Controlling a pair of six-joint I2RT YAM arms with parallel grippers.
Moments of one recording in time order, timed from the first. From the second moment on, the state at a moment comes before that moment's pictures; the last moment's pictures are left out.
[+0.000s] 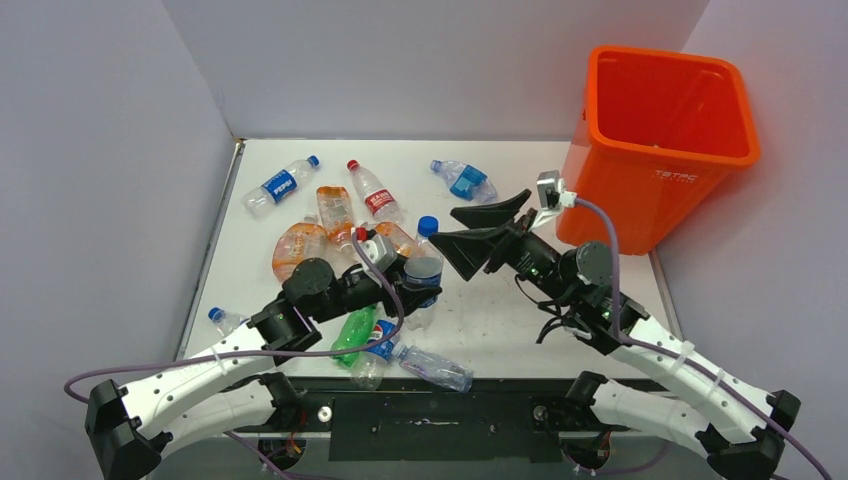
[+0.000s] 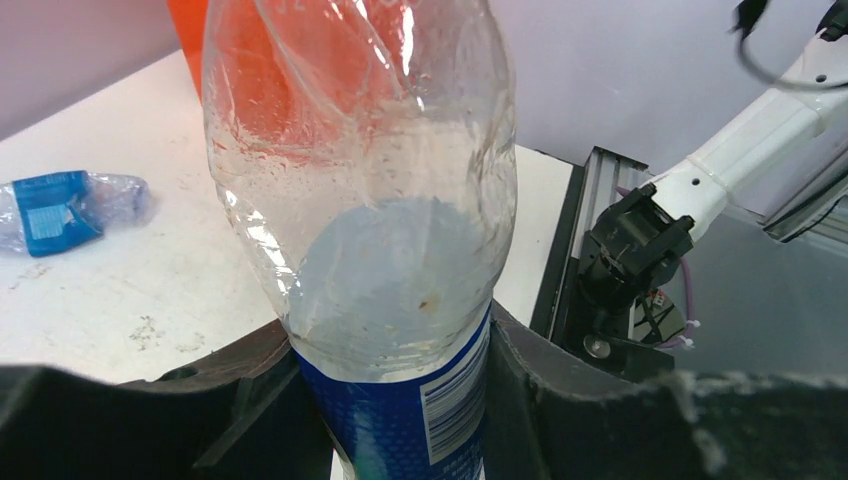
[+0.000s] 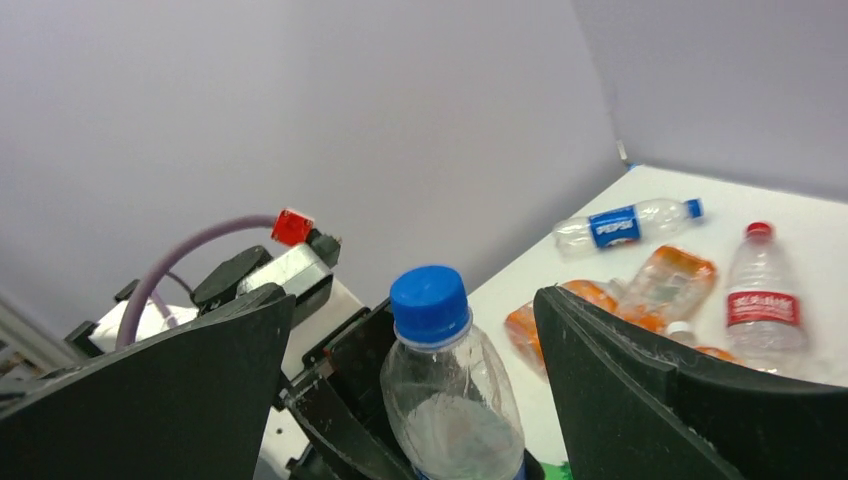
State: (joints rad) left arm -0.92 0.88 0.68 0.24 0.28 -0.20; right arm 0.87 0.86 0.84 0.34 -0.13 0.60
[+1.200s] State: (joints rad) left arm -0.96 0.87 0.64 0.17 0.16 -0.08; right arm 0.96 1.10 1.22 -0.23 0.00 0.33
